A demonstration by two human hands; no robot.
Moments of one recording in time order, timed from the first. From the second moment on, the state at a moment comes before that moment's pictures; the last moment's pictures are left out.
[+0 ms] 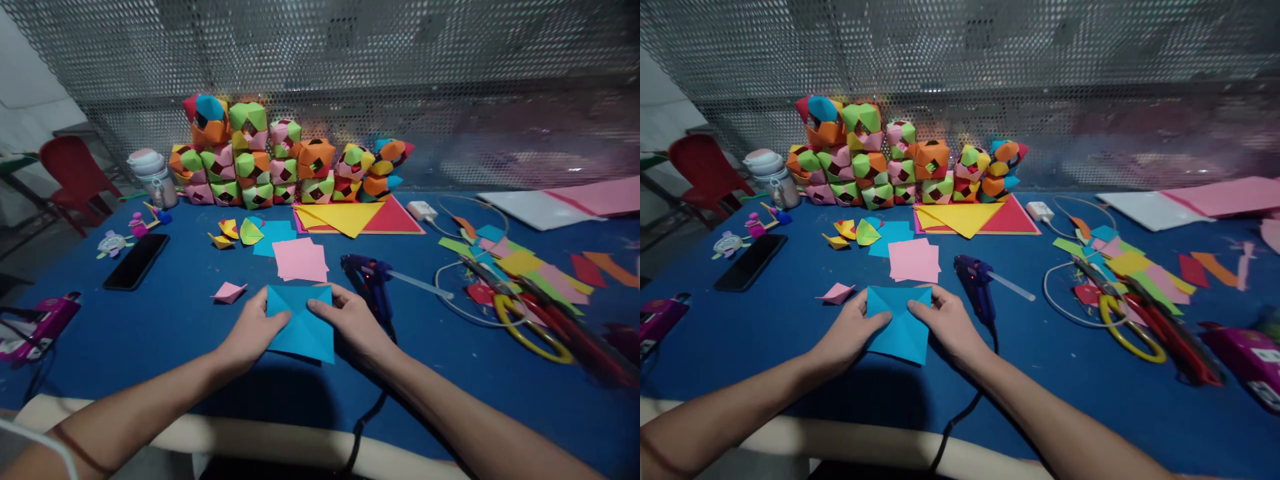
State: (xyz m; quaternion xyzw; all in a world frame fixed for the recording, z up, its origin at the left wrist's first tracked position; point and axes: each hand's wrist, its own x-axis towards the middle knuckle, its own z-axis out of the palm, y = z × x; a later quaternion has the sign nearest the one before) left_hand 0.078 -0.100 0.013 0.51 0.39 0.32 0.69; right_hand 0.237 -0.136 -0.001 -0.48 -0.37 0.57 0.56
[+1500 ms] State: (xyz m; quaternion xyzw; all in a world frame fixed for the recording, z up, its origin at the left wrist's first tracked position) left_hand 0.074 -0.106 0.026 0.77 0.38 0.24 0.45; right_hand 0.233 -0.153 0.007 -0.54 -0.59 0.31 0.51
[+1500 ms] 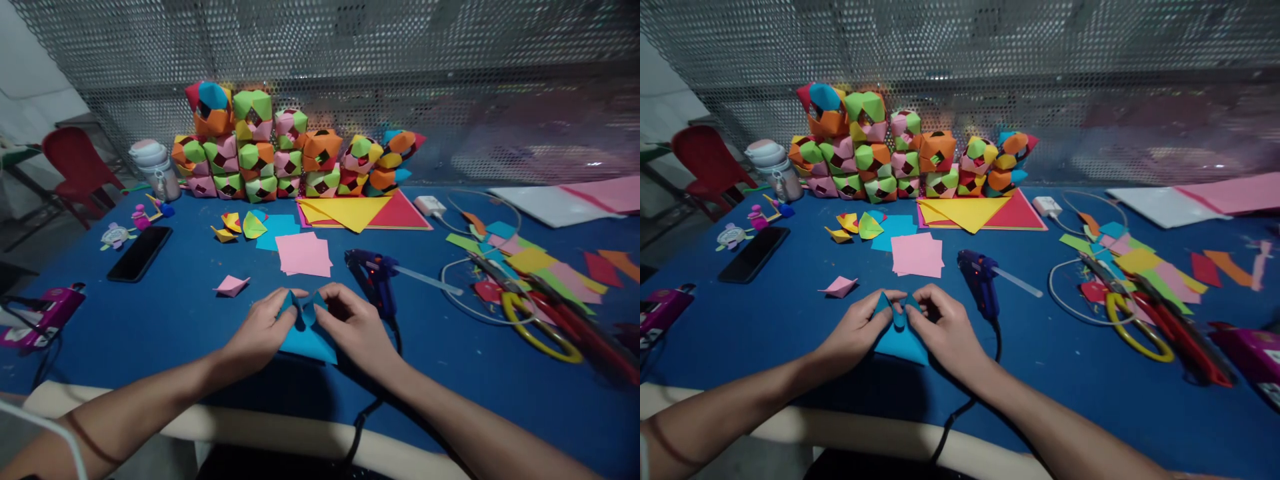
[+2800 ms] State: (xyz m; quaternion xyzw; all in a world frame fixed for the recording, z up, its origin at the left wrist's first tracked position) left_hand 0.075 -0.107 0.021 0.78 0.39 0.23 0.43; right_hand 0.235 -0.152 0.007 -0.55 -0.66 0.24 0.45
